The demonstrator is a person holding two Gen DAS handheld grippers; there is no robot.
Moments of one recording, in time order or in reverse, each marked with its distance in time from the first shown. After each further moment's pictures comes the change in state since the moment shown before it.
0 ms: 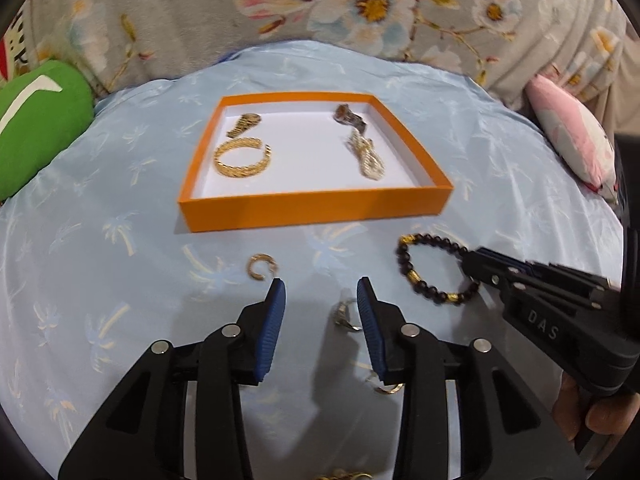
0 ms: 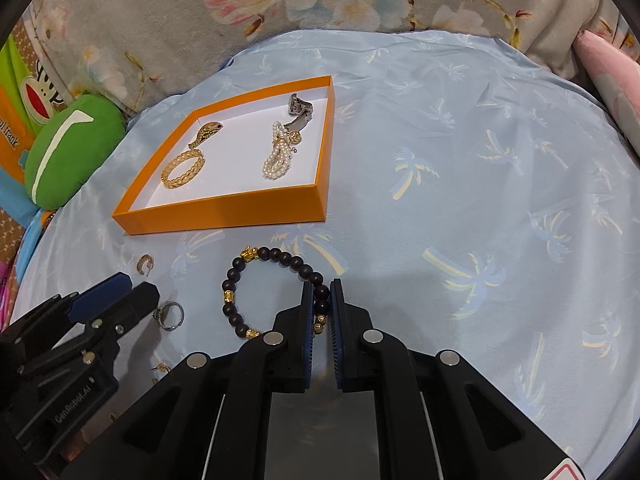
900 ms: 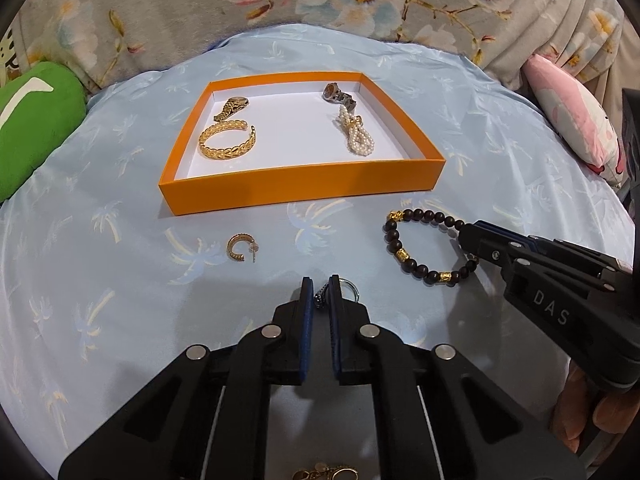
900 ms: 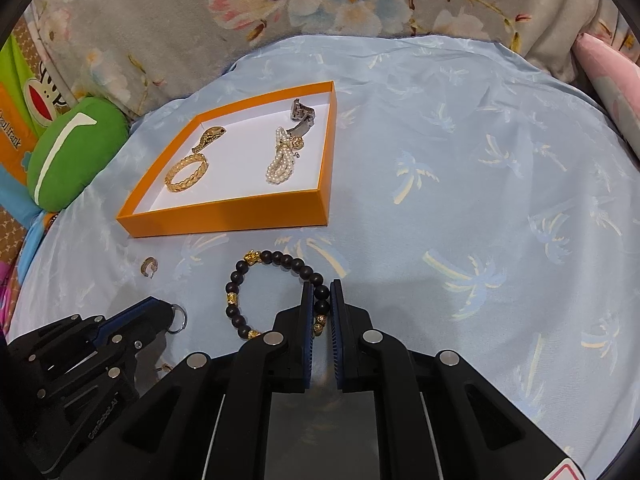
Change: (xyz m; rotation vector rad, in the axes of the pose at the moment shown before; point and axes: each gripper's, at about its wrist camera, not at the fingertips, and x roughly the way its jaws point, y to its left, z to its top) left arm 0.006 -0.008 -0.005 0.014 0.044 0.009; right arm -0.004 0.004 0.000 0.000 -0.026 0.009
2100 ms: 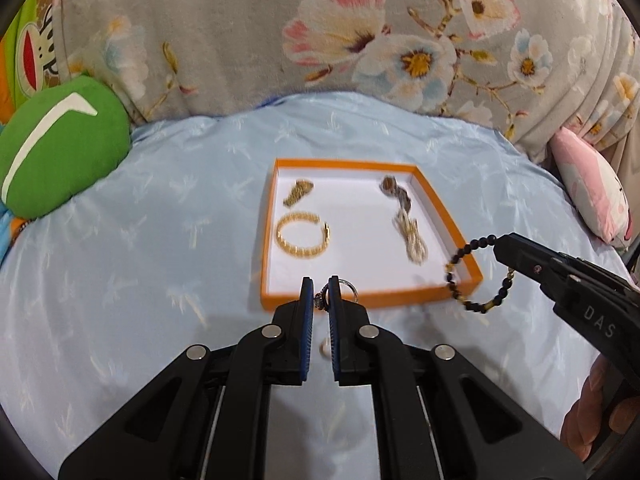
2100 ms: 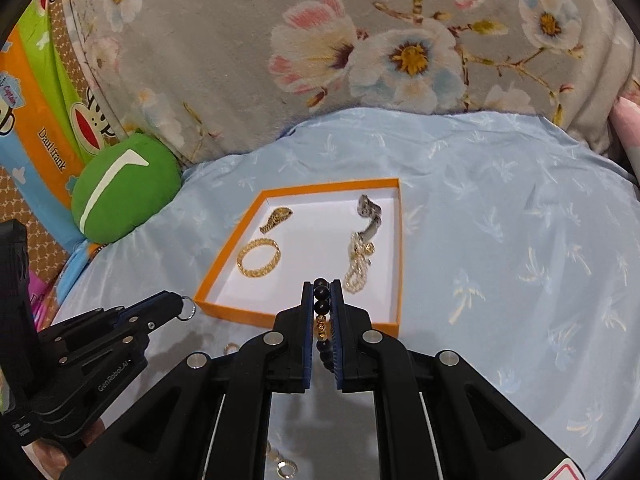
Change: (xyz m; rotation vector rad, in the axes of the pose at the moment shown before) left arm -0.041 0.058 0.067 -0.099 -0.153 0.053; right arm -0.035 0.039 0.076 -0.067 -0.158 0.152
